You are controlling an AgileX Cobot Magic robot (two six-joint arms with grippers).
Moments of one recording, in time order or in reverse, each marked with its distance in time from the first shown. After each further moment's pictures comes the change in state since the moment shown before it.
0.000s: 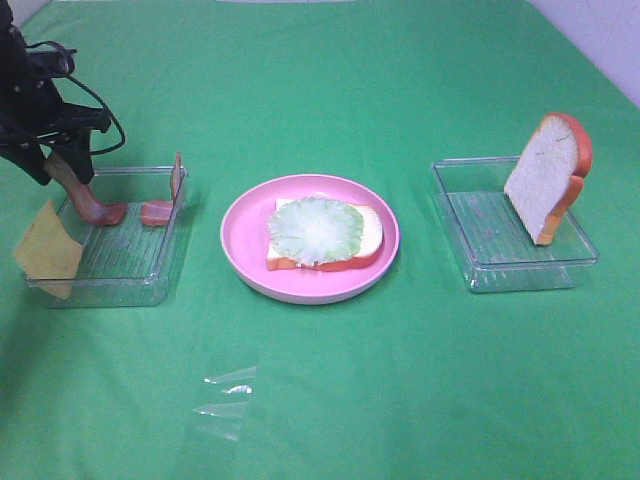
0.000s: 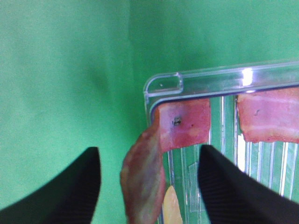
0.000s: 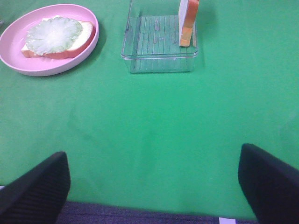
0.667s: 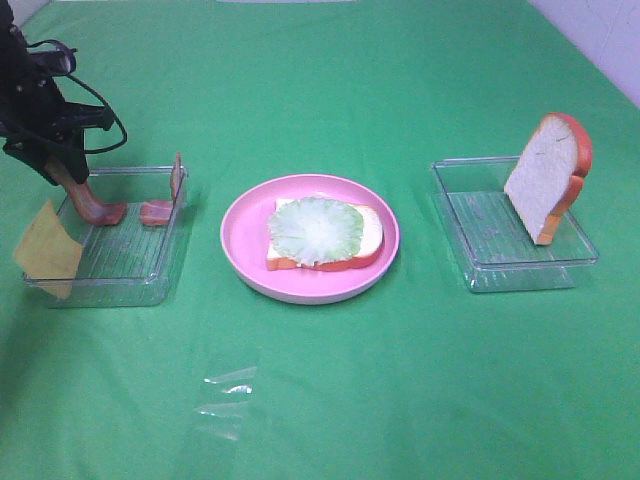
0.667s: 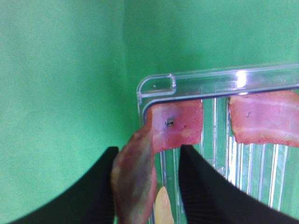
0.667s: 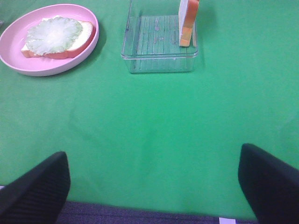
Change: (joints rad) left arm 0.000 0.000 0.000 -0.018 0.000 -0.017; right arm 0.000 0.000 0.000 0.000 0.000 0.000
